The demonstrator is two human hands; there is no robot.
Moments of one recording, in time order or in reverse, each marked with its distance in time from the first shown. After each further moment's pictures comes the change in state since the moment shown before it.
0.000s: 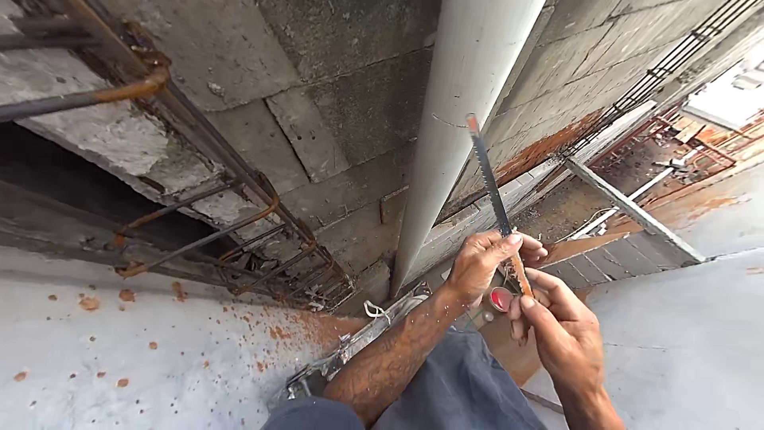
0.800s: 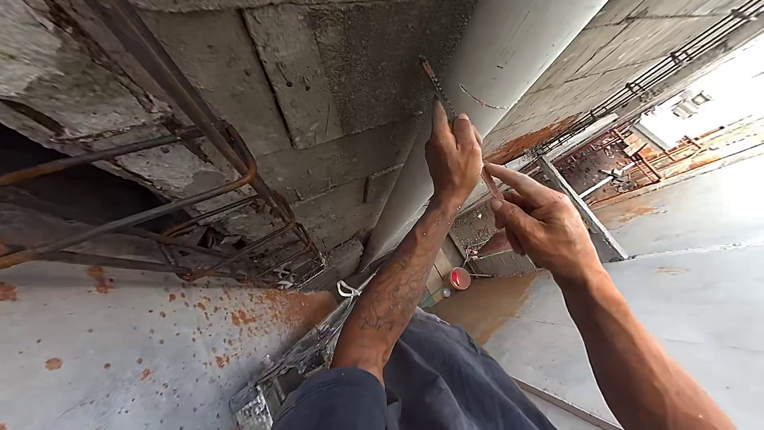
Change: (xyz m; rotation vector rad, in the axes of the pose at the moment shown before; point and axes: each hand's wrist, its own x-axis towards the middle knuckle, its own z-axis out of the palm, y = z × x) left_hand 0.118 0.042 -0.056 0.480 0.724 0.445; right_hand 0.145 -0.033 0.022 -0.587 -0.355 0.046
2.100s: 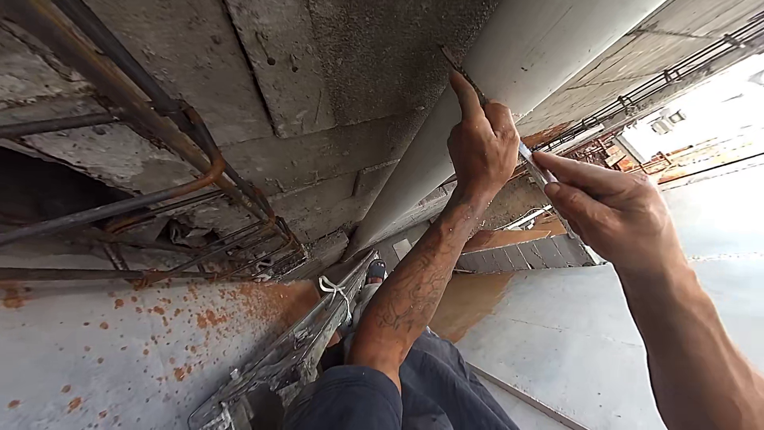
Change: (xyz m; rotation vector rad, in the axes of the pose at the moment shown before) left_hand 0.013 0.010 0.033 0.213 0.075 -0.034; right_hand 0.029 0.004 -0.065 -0.258 0.006 -0.137
